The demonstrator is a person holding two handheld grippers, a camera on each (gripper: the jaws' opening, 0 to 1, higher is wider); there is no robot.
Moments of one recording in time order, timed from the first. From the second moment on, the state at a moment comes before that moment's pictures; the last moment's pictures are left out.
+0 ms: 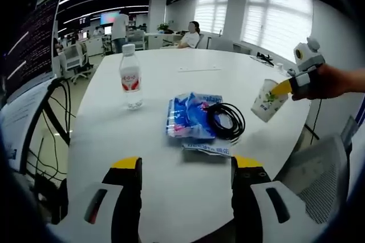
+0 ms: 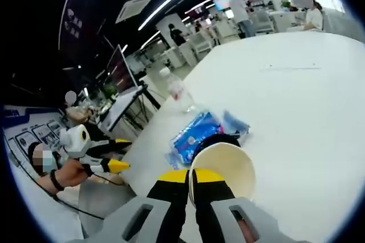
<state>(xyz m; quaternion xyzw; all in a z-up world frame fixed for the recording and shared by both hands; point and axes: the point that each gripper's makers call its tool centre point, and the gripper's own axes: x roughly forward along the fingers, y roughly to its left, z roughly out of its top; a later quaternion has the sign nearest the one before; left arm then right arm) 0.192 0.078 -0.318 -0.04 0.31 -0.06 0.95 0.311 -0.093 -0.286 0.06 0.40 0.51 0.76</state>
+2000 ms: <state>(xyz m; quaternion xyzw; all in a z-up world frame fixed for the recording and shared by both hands) 0.201 0.096 -0.301 -0.10 0.26 -0.04 0.96 0.421 0.156 -0.349 -0.13 0.39 0.55 0.73</state>
